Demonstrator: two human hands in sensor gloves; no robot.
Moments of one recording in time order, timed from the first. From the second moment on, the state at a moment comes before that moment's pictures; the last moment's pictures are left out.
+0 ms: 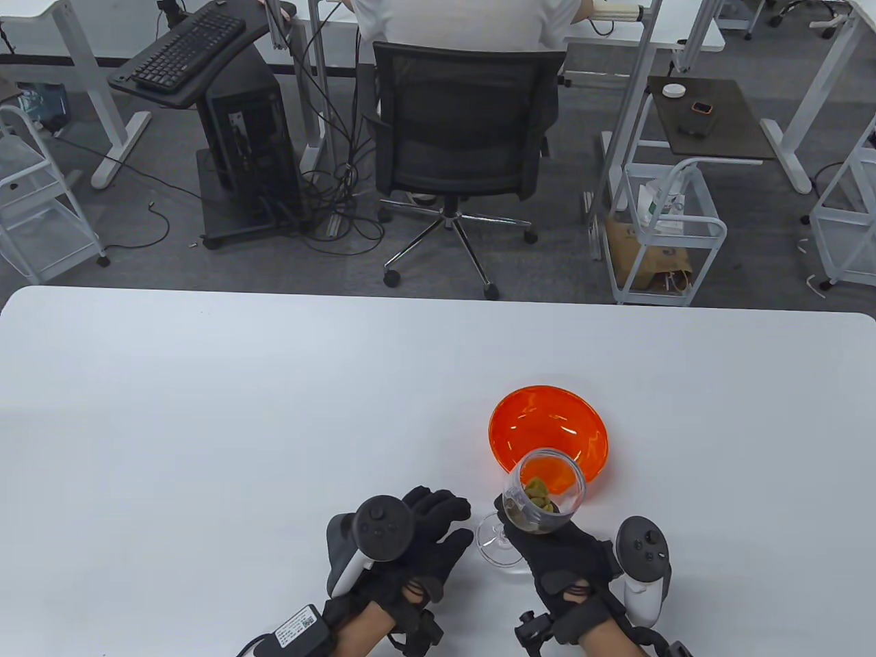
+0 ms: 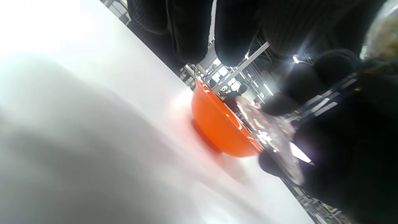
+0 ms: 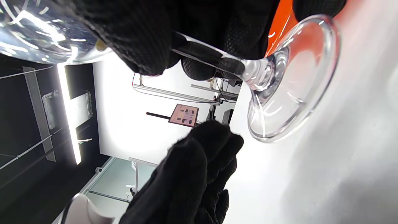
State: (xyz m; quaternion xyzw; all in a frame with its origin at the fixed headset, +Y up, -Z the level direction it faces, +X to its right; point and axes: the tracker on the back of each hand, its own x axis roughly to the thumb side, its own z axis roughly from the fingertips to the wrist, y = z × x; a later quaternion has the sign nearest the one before) left_hand -0.101 -0.736 -0.300 -0.06 -0.11 0.36 0.93; right_hand 0.166 -0.741 -0.278 0.06 0.01 0.74 0.67
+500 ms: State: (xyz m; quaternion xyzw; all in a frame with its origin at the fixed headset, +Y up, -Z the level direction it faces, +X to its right) left_hand -0.151 -0.735 -0.322 -0.01 -0.04 0.31 0.95; right_hand 0.190 -0.730 -0.280 0.04 -0.06 0.77 0.64
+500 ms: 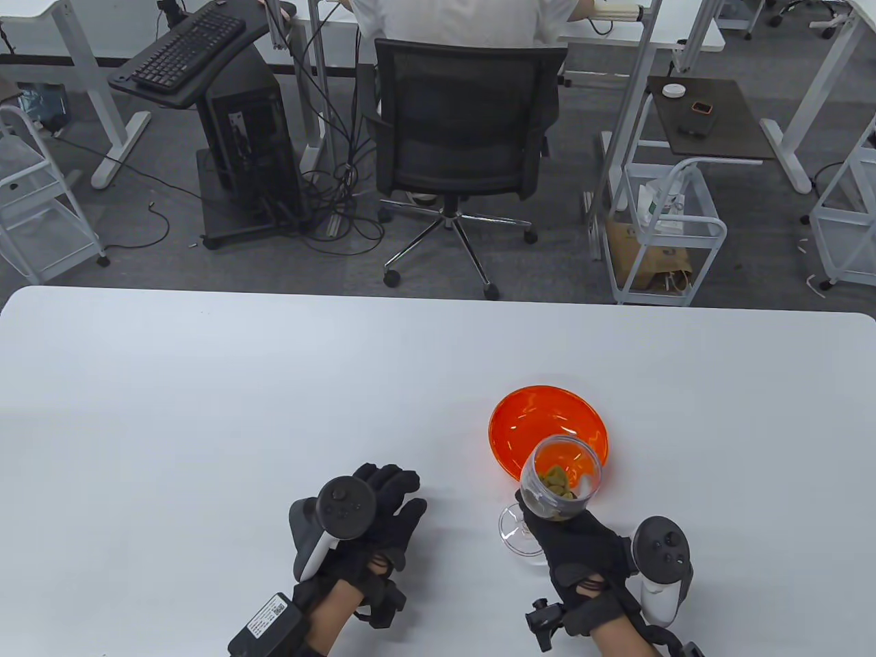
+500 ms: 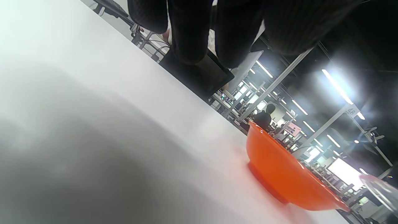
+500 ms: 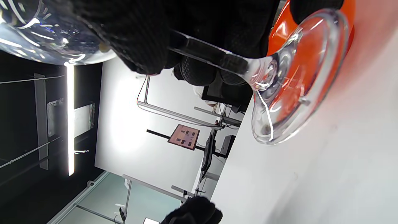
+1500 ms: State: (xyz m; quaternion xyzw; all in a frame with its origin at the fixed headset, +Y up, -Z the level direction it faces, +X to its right) left_hand -0.164 -0.743 -0.330 -0.01 0.01 0.26 0.97; right_hand 0.293 -0.723 -0.298 -0.10 -0.22 0.88 0.40
